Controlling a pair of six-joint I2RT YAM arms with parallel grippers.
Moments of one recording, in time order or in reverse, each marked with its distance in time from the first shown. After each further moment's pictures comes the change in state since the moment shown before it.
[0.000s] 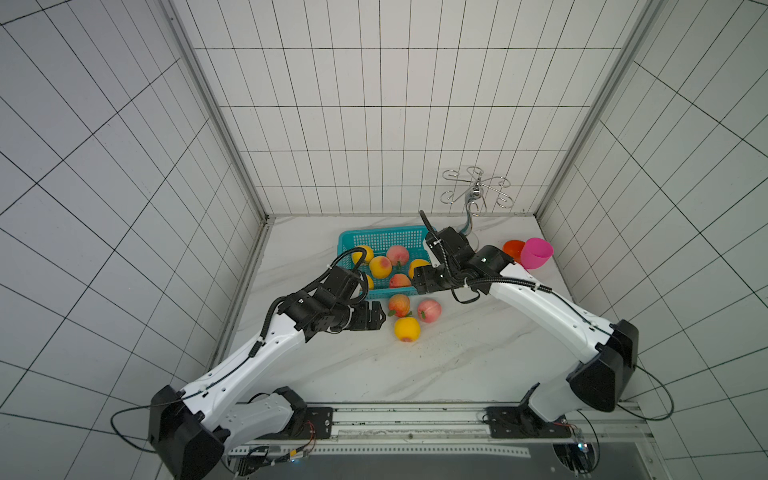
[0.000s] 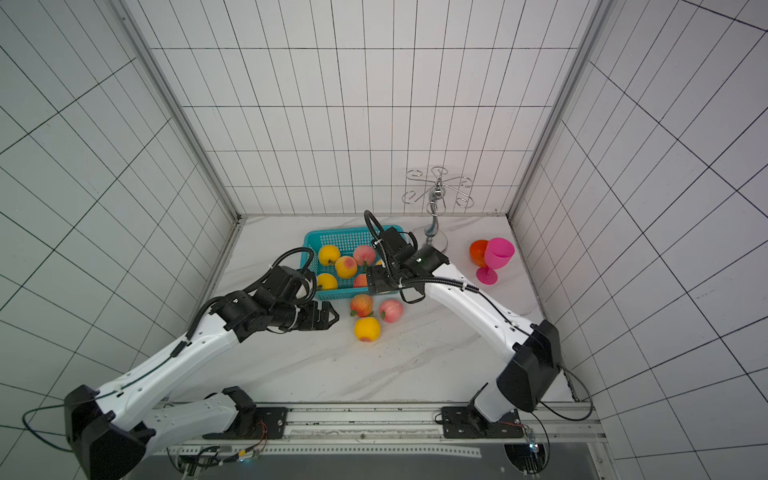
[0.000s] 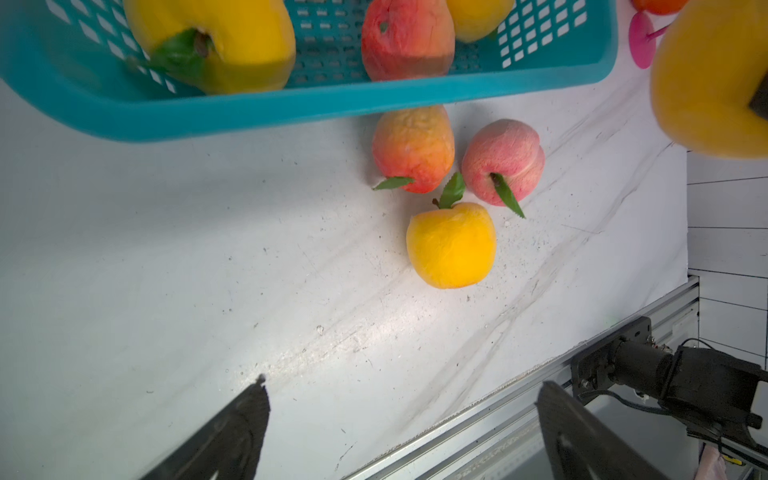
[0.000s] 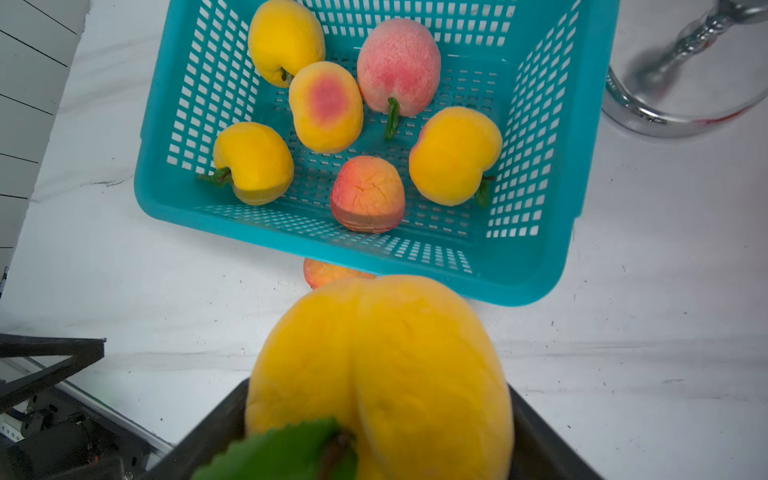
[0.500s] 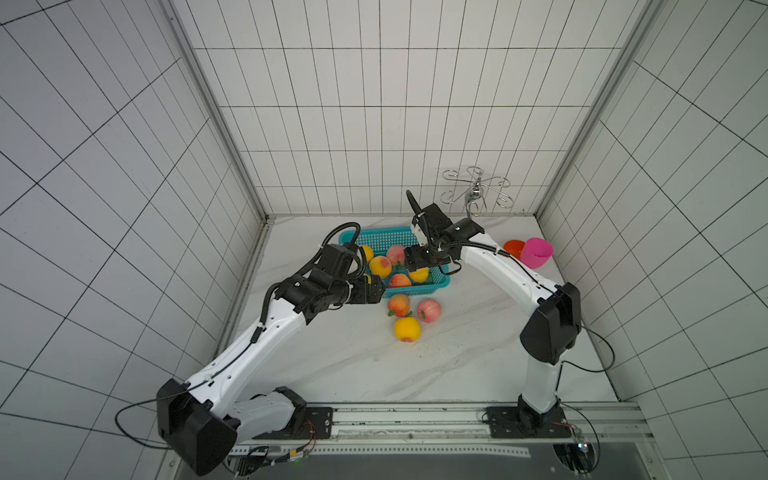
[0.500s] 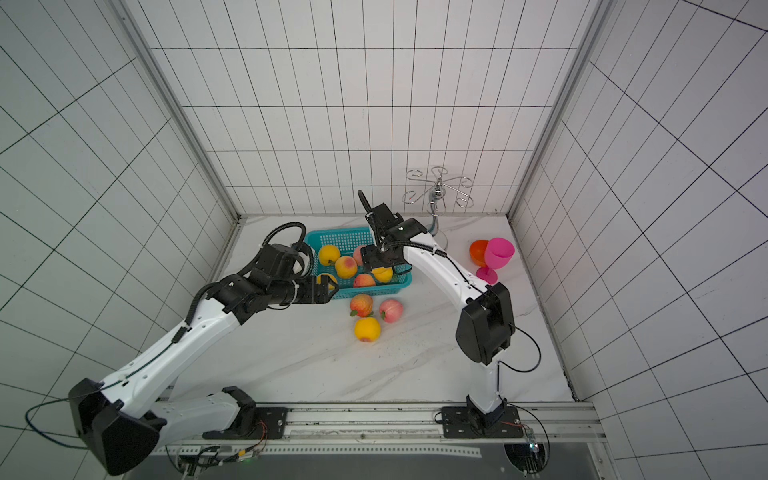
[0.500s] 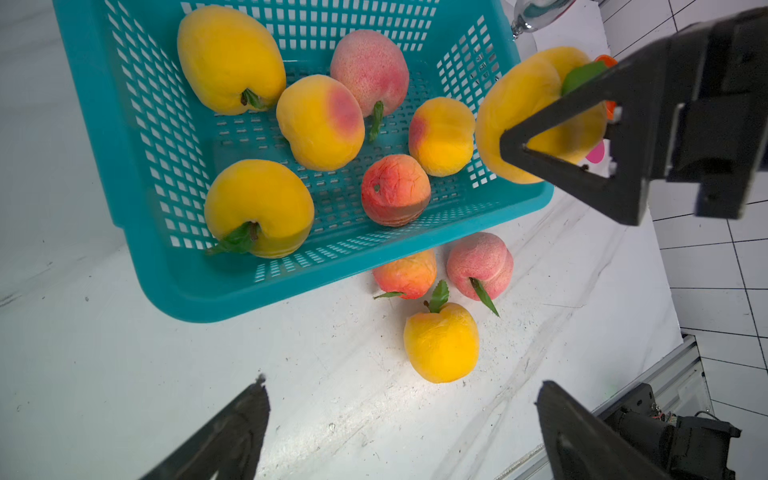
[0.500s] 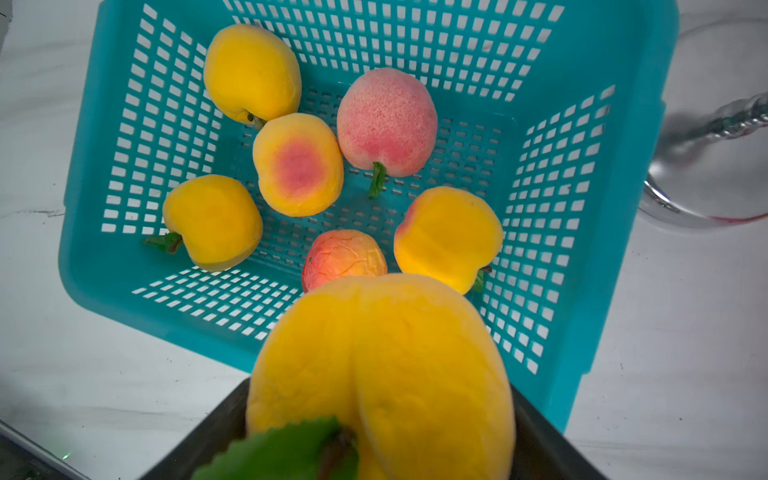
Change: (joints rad) left arm 0.098 0.099 0.139 0.088 -0.031 0.109; right arm -0.117 0.360 0.339 -0.060 -0.077 -0.151
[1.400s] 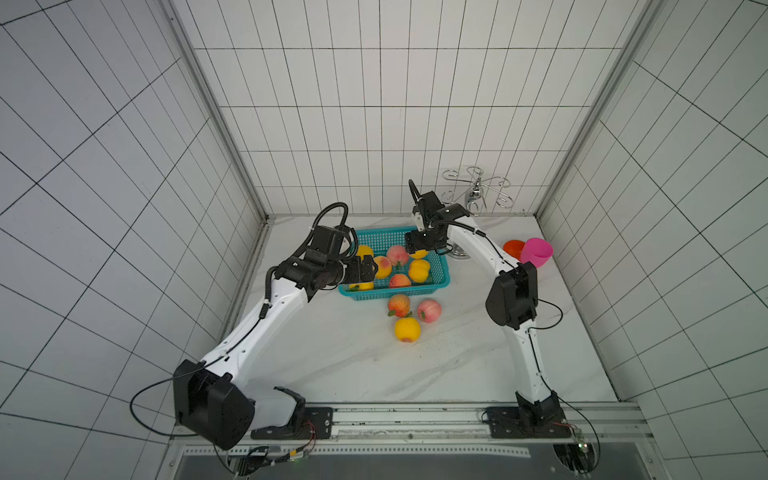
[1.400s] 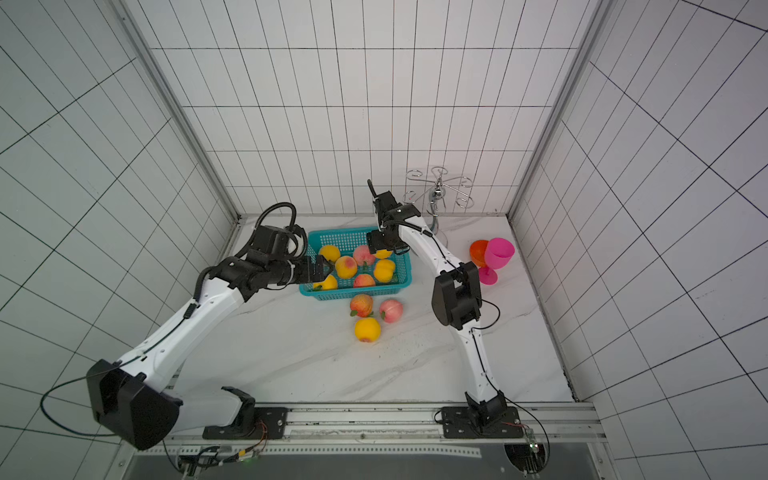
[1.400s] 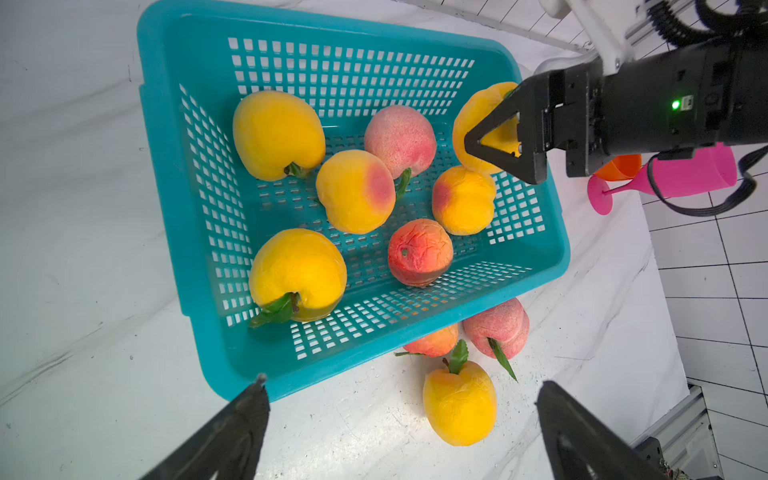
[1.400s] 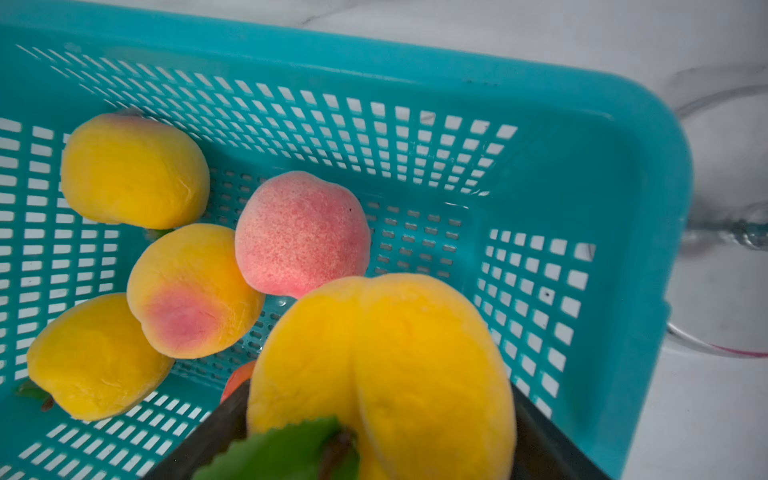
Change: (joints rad) left arm 0.143 0.109 0.095 0.031 0.059 0.063; right arm -0.125 0.380 0.401 -0.066 -0.053 -0.079
